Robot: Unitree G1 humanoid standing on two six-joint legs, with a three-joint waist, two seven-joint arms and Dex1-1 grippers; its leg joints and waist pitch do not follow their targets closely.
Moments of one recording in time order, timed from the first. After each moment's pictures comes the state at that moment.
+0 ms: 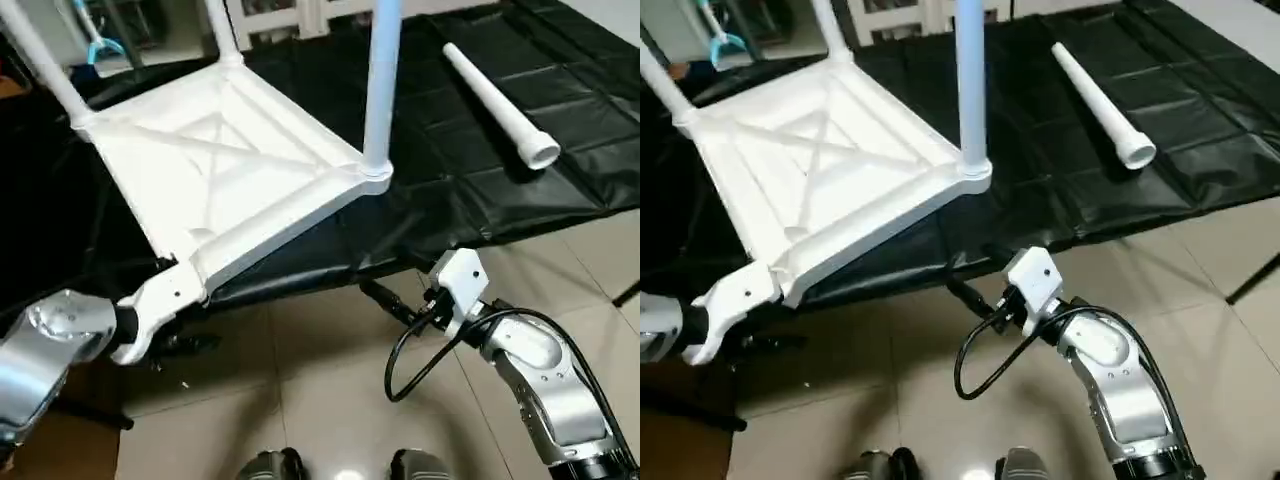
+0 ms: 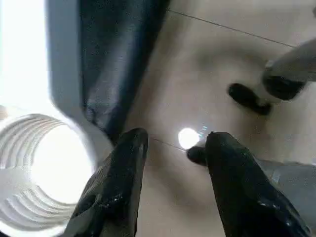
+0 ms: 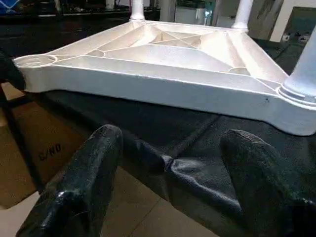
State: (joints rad) left arm -0.19 0.86 -0.20 -0.16 -0.12 0.60 -0.91; right arm -0.15 -0.33 0.13 0.00 0.16 0.01 0.68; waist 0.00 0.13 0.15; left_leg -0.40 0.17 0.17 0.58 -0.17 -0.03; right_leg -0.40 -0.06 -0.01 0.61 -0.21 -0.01
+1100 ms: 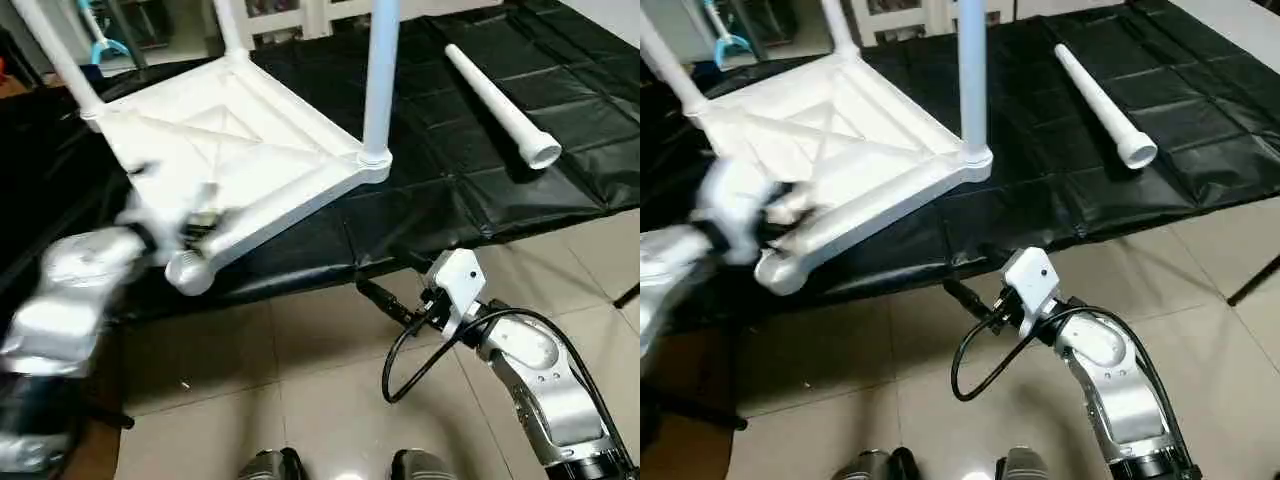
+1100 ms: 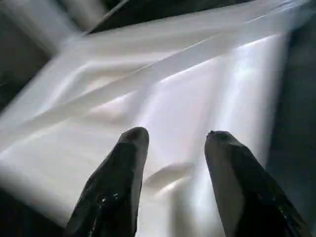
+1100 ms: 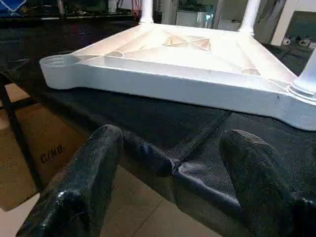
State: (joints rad) left arm -0.38 0.61 0.11 0.01 -0.06 0.44 -0.46; right arm -0.15 -0.32 0.13 0.00 0.16 0.01 0.67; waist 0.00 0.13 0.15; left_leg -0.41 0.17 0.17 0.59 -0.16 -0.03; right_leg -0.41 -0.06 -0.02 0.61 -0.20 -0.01
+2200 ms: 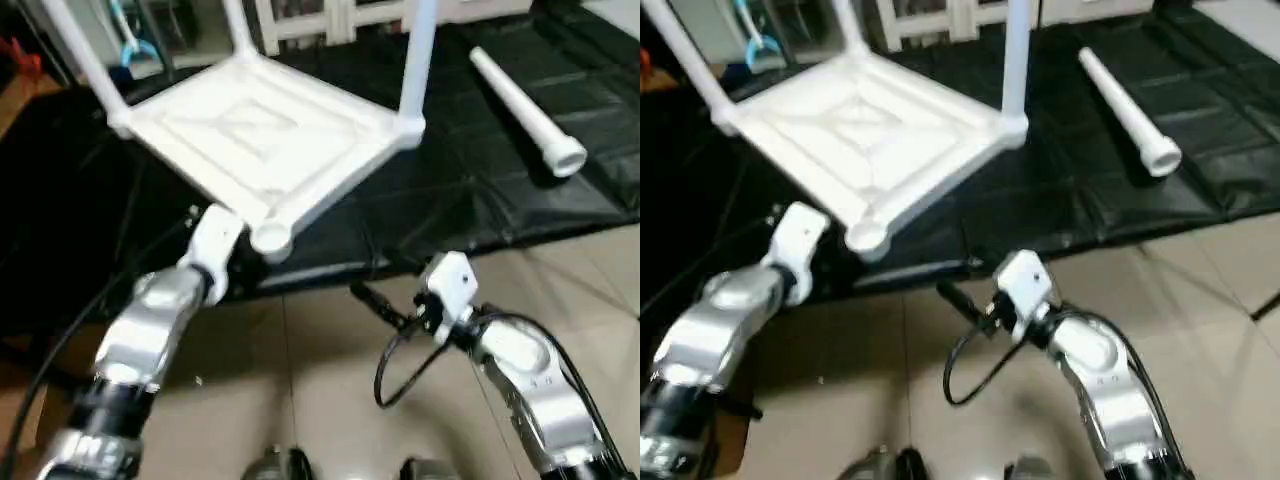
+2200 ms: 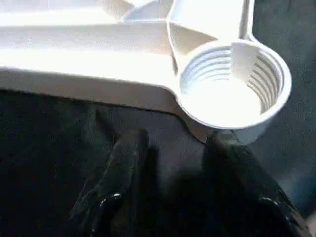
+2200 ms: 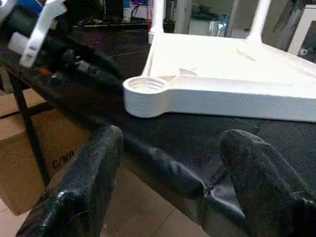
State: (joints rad) left arm -0.45 0.32 -0.09 0.22 -0.01 0.48 -0.35; right arm -0.12 -0.31 0.16 -0.01 0.15 -0.01 0.65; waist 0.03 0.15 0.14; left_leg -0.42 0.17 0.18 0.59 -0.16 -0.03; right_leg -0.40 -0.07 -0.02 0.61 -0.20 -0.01
